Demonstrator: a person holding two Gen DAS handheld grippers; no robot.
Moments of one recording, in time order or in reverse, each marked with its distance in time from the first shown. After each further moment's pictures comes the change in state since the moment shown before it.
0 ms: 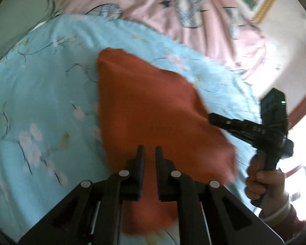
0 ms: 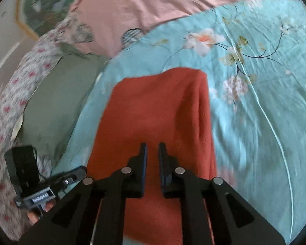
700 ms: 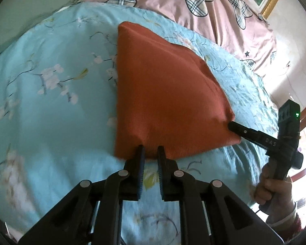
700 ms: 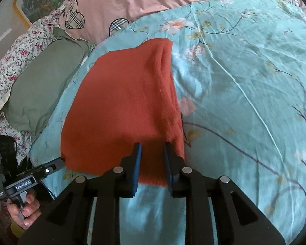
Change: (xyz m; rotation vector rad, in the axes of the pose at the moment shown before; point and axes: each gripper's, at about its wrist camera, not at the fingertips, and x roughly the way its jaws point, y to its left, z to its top) left arm -0.014 -0.015 -0.085 -0.066 0.024 0.149; right arm -0.036 -0.017 -0.082 -0.025 0.003 -0.175
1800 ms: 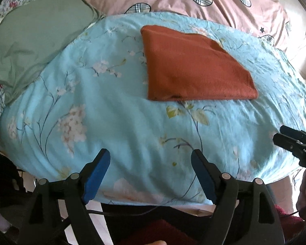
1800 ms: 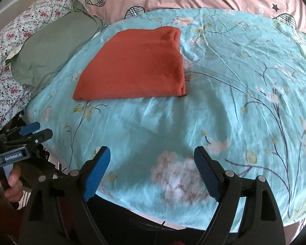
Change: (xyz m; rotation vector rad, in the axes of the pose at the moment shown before) left arm -0.071 -0.024 -0.072 0.132 -0.020 0.329; right arm -0.069 0.040 -0.091 -0.167 0.037 -0.109
